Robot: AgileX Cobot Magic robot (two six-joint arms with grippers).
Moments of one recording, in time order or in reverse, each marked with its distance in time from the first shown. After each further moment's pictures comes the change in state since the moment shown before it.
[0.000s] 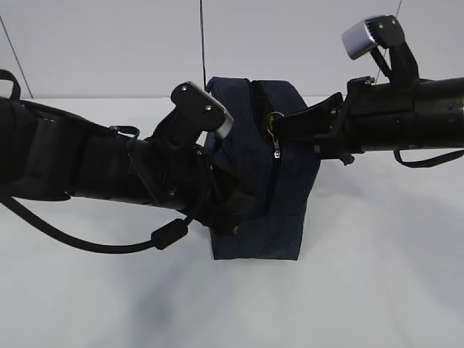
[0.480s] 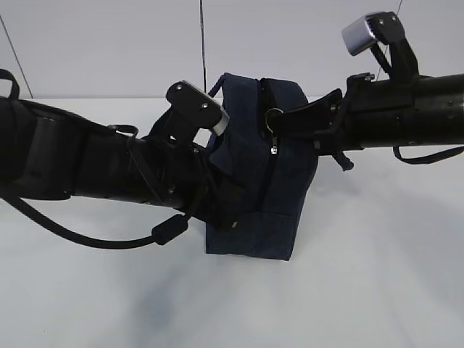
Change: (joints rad) left arm 0.000 0.000 0.000 -0.010 -0.032 -0.022; right arm 0.000 0.000 -0.010 0.000 0.003 0.000
